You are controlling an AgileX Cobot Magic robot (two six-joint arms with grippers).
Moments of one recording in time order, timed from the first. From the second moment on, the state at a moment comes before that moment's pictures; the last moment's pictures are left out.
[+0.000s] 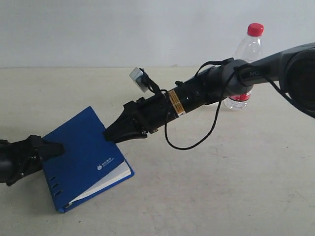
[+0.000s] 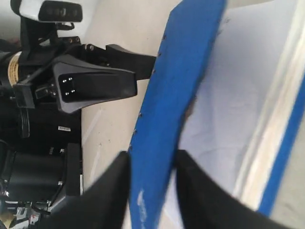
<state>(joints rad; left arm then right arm) 0.15 1.82 -0.40 0.98 -0.78 -1.19 0.44 2.40 -1.62 -1.75 -1.22 2.02</state>
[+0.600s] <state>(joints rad) 0.16 1.89 -0.40 0.95 -0.91 -1.16 0.50 2.40 -1.61 -1.77 -1.21 1.99</state>
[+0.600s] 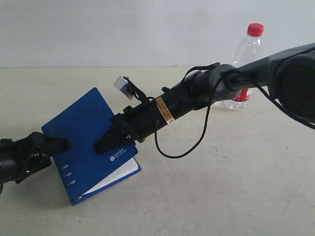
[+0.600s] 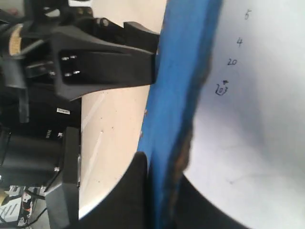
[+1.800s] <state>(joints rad) 0.12 1.99 -0.58 0.97 -1.08 -1.06 0.48 2.33 -1.61 -1.77 -1.19 2.07</state>
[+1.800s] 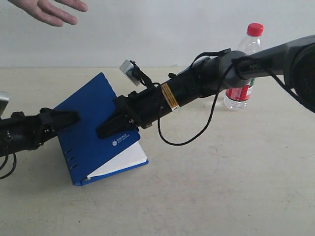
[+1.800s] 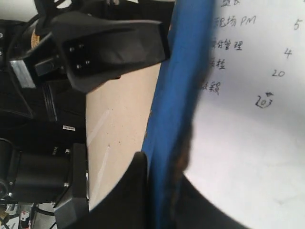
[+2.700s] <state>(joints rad) 0.13 2.13 -0.70 1.06 -1.23 -0.99 0.33 2.32 -1.61 -1.75 -1.22 2.00</state>
